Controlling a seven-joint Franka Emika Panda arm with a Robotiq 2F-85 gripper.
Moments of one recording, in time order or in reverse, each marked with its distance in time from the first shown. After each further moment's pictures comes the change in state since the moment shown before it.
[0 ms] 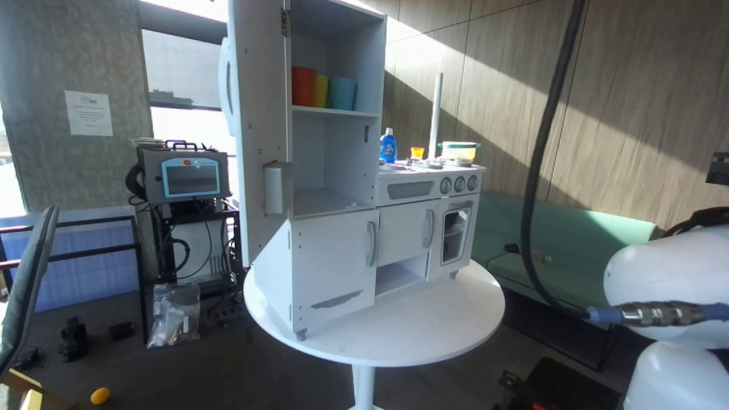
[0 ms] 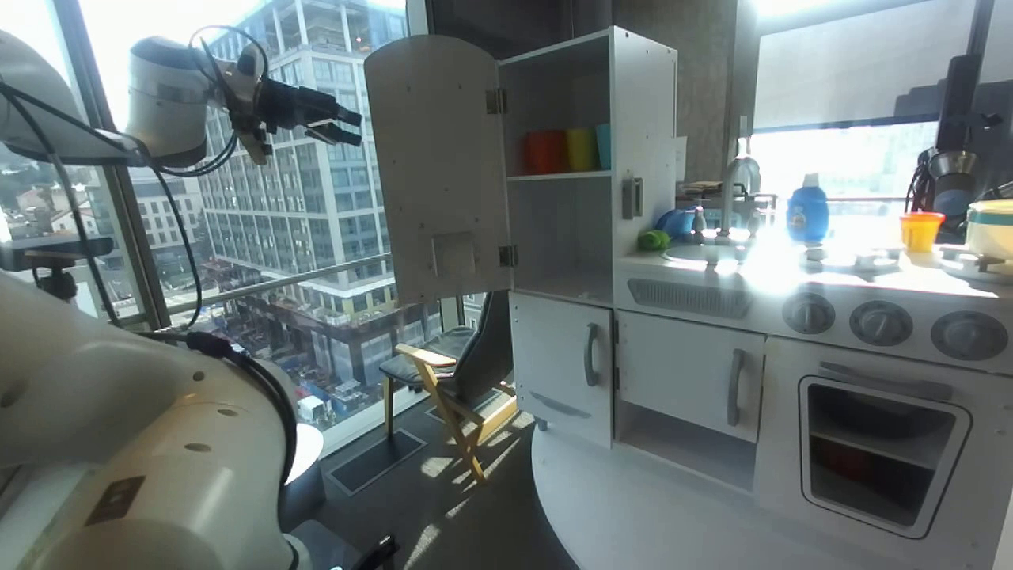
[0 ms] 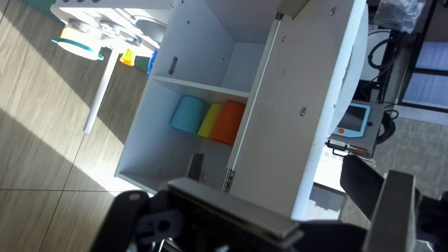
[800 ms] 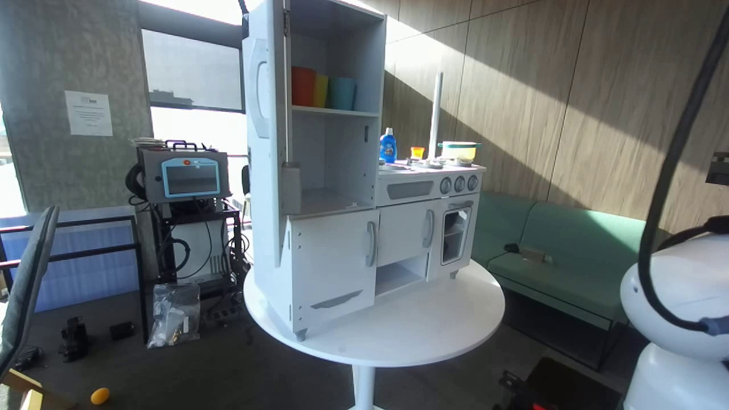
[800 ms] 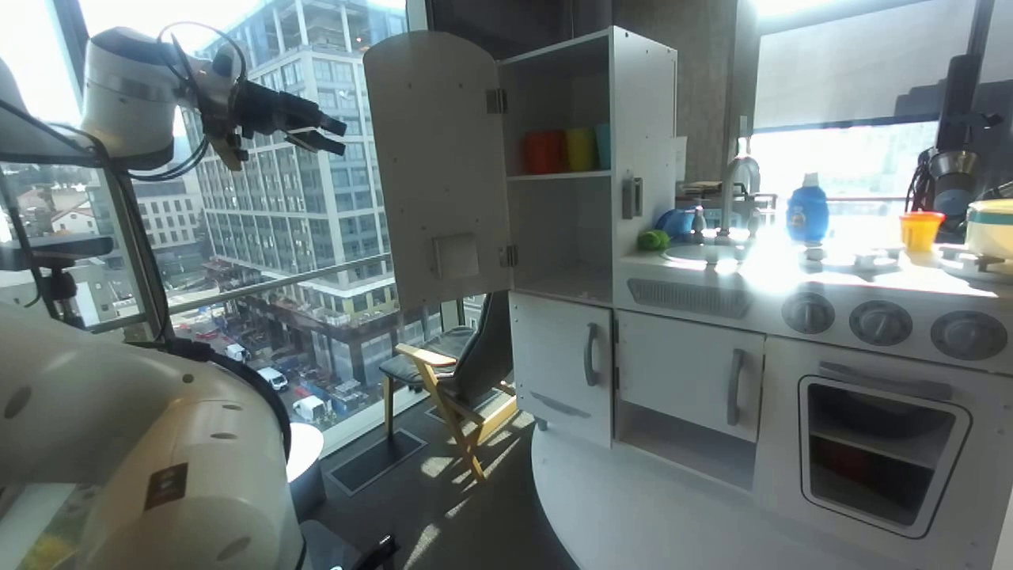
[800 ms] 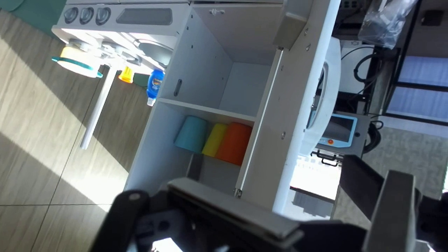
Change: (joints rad) arm 0.248 -0.006 -0.131 -0.158 -0.018 -0.001 0.035
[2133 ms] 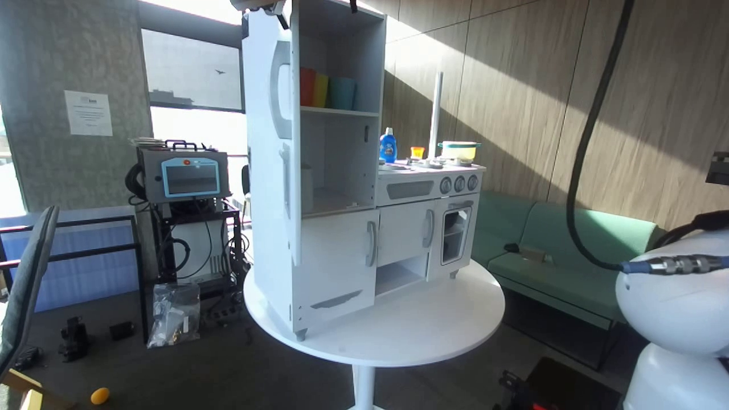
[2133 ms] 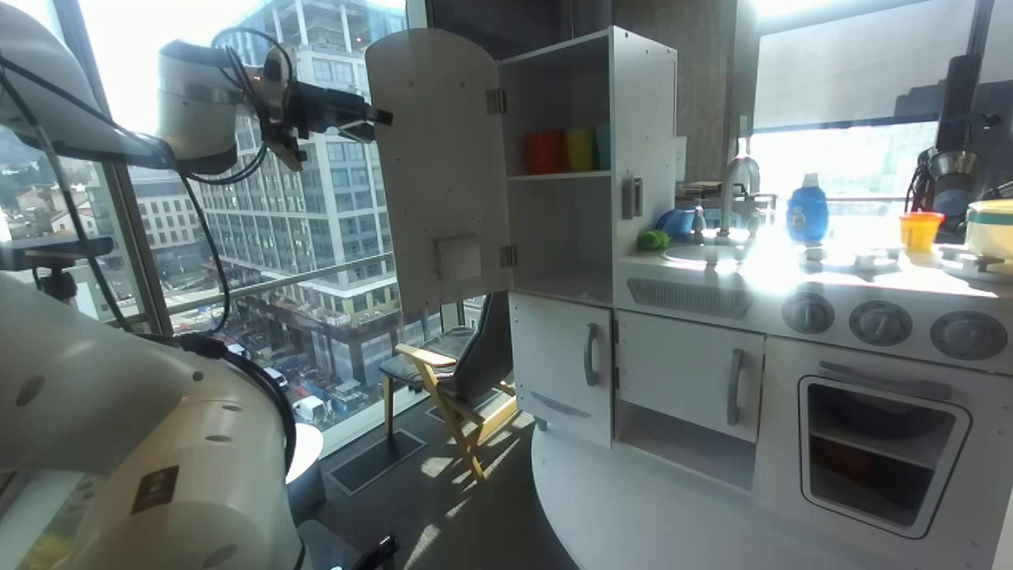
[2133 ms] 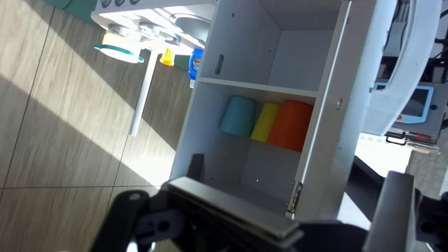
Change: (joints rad) arm -0.057 0.061 -0.024 -0.055 -0.204 0.026 0.151
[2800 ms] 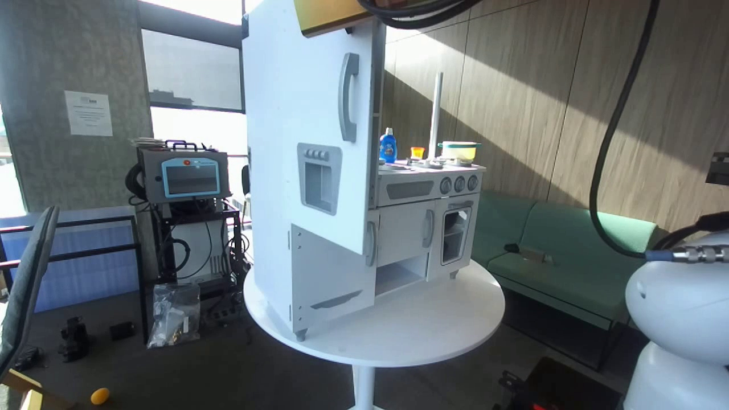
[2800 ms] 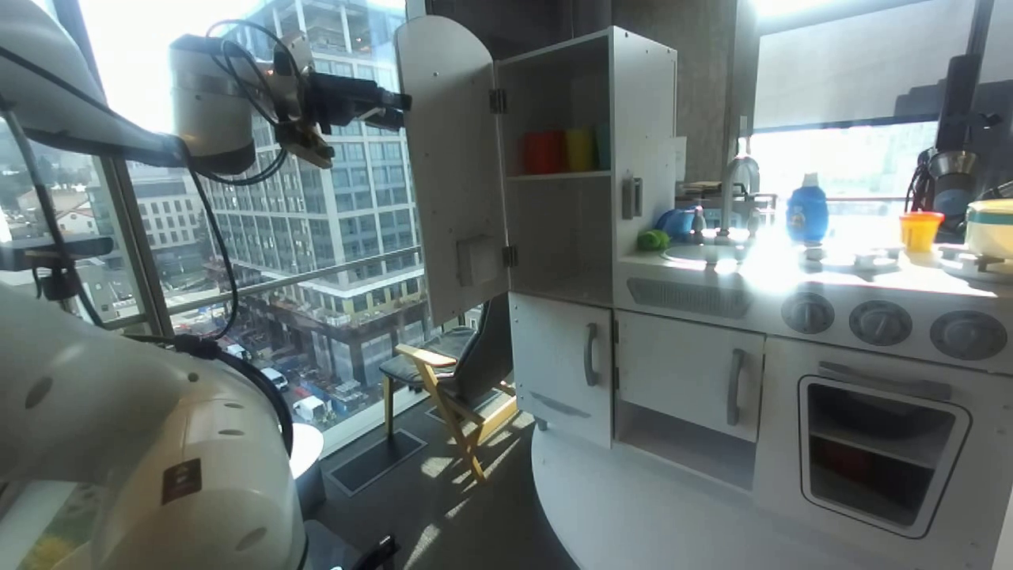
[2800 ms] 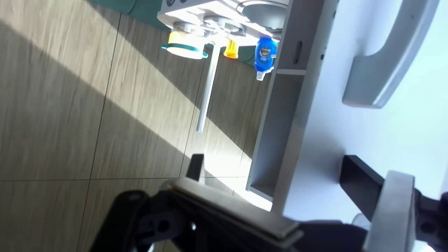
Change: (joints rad) arm 0.125 0.005 -0.141 -0.121 -0.176 -0.110 0.146
